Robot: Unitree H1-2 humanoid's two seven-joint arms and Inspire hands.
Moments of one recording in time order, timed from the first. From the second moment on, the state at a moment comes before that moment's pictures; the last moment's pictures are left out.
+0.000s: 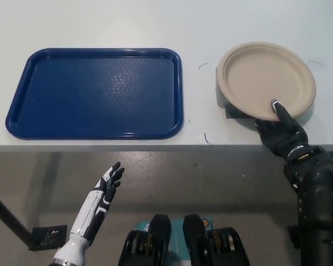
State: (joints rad) left_arm -0.06 0.13 -0.10 0.15 0.10 -0.31 -0.06; right_arm -0.65 0.03 -0.42 0.44 0.91 0.45 -0.38
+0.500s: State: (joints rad) left_arm -0.08 0.13 -0.10 0.15 0.09 -0.31 -0.06; right_arm -0.51 0.02 -0.29 0.08 0.91 0.47 -0.50
